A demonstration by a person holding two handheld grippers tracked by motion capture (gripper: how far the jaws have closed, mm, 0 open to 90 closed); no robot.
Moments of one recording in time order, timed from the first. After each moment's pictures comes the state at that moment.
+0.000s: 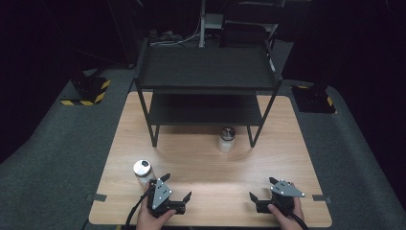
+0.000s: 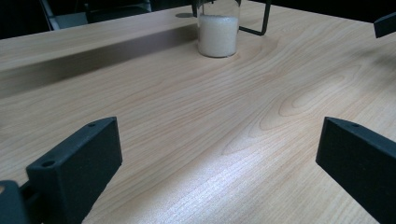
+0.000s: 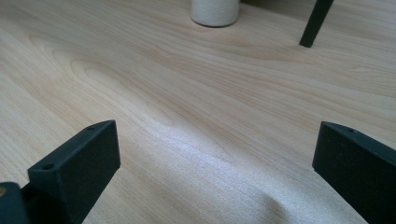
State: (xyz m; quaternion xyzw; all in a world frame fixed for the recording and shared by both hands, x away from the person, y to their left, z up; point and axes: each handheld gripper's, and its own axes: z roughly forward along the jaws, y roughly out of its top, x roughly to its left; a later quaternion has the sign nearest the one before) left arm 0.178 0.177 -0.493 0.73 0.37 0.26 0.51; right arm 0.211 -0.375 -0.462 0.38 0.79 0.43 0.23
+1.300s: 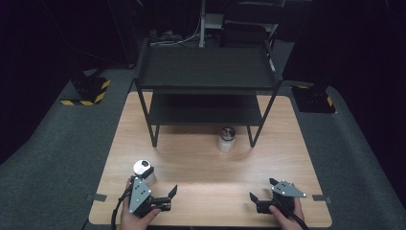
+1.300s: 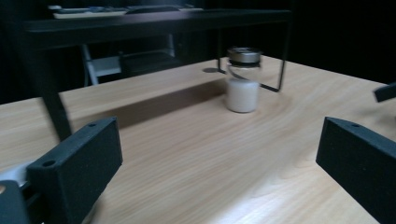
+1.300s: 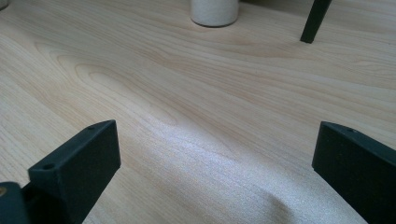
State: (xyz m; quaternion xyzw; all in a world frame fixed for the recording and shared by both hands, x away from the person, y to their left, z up) left arm 0.149 0.216 -0.471 0.67 0.37 0.32 0.56; right arm 0.209 -0.377 -0.463 0.40 0.78 0.43 0.22
